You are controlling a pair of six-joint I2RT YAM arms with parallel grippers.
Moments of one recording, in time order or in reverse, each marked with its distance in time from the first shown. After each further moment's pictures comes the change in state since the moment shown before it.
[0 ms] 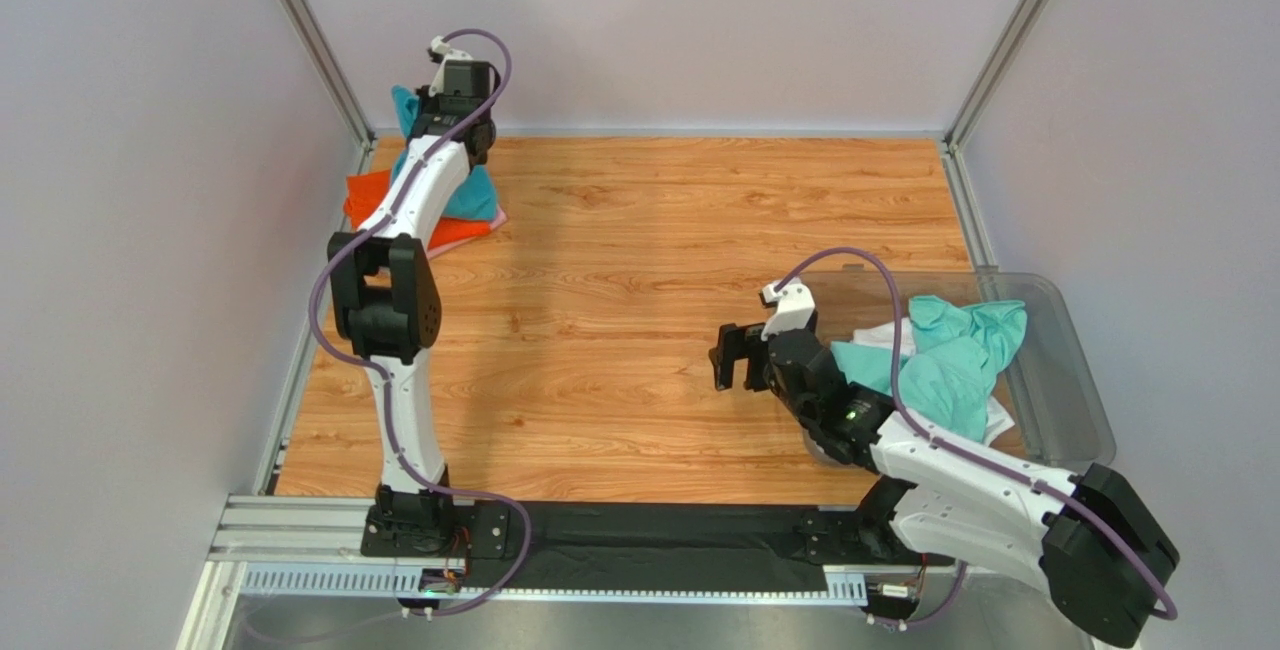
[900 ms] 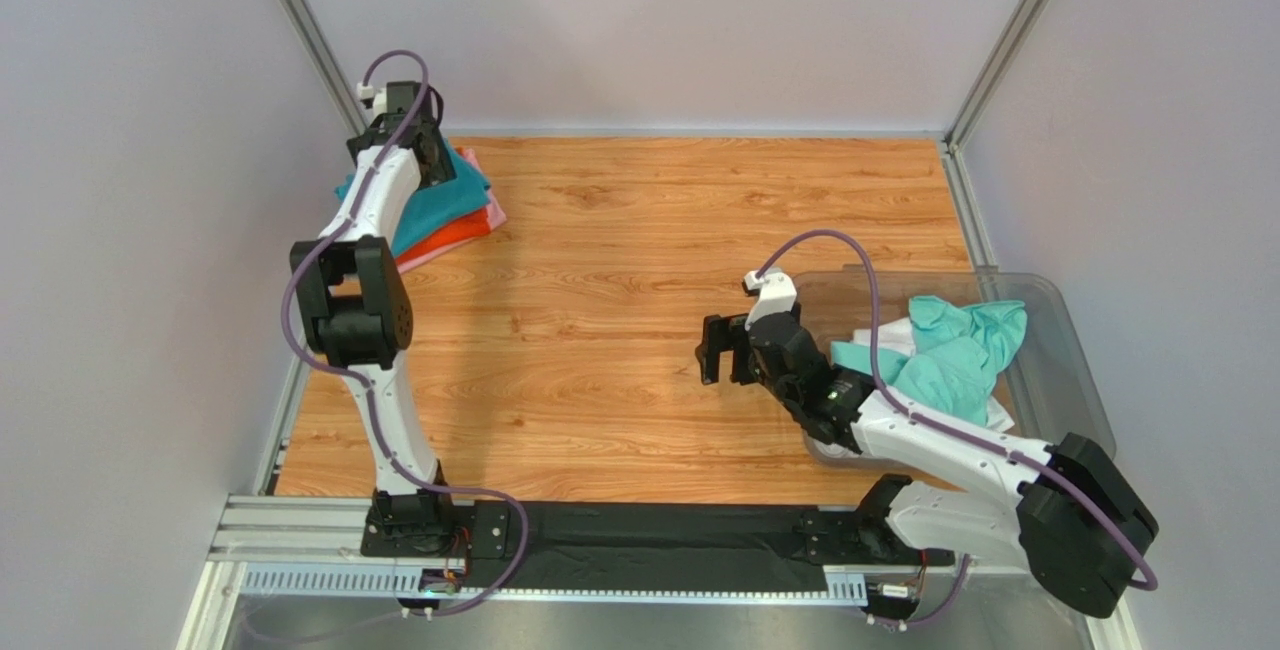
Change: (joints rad) left arm 0.178 -0.048 -0.118 -0.174 0.340 -0.441; right arm 0.000 0.143 0.107 -0.050 -0.046 0.044
